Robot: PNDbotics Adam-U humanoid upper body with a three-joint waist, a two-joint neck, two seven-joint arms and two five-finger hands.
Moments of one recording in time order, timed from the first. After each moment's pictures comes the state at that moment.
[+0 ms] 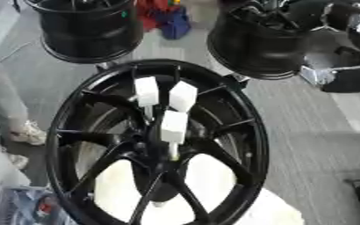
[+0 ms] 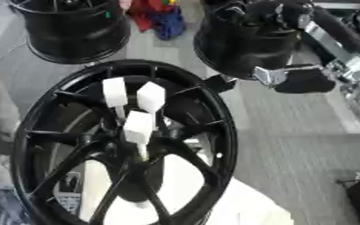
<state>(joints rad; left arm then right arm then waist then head) -0.15 0.20 0.22 -1.69 -0.06 0.01 0.11 -0.37 -0.92 0.14 -1.98 0.07 -0.16 0.21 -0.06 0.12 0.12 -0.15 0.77</state>
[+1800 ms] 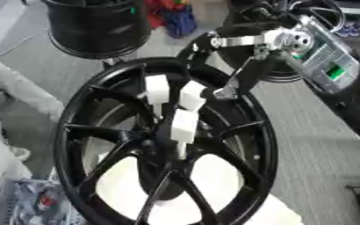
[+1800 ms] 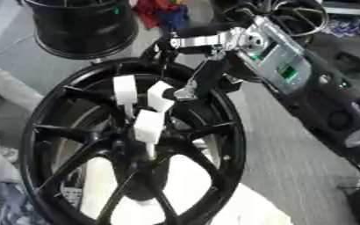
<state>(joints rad) -0.15 0.22 0.18 -1.69 -0.07 0.00 0.06 -0.79 -0.65 0.44 -1.57 0.19 -0.12 0.70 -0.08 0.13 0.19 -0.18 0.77</state>
